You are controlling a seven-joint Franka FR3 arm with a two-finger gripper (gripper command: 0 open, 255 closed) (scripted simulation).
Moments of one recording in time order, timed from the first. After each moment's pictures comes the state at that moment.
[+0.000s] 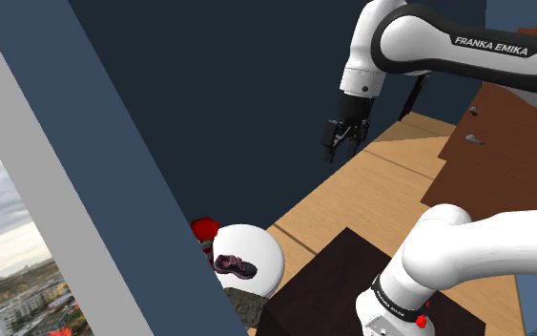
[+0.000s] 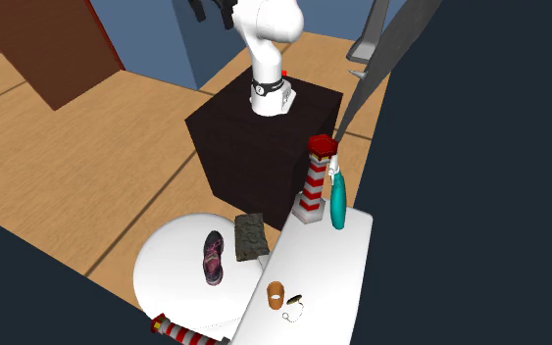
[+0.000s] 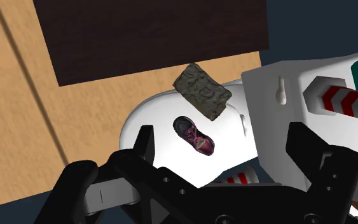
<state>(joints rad) 0.00 -0.81 0.03 -2.39 0.10 1.48 0.17</state>
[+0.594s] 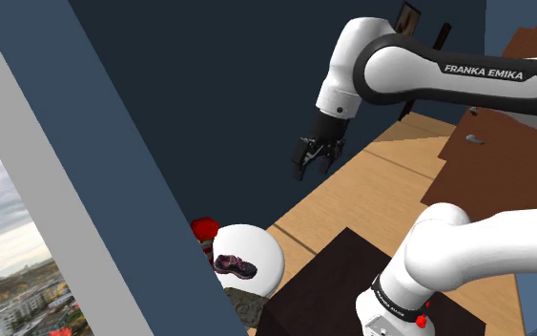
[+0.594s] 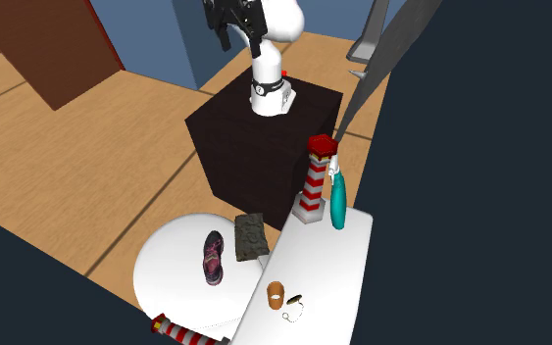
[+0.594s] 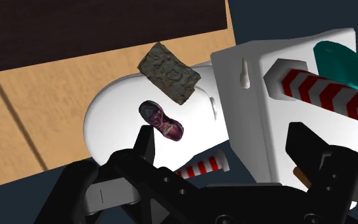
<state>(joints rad) 0.06 -0.81 0.16 -2.51 0.25 1.71 0.28</state>
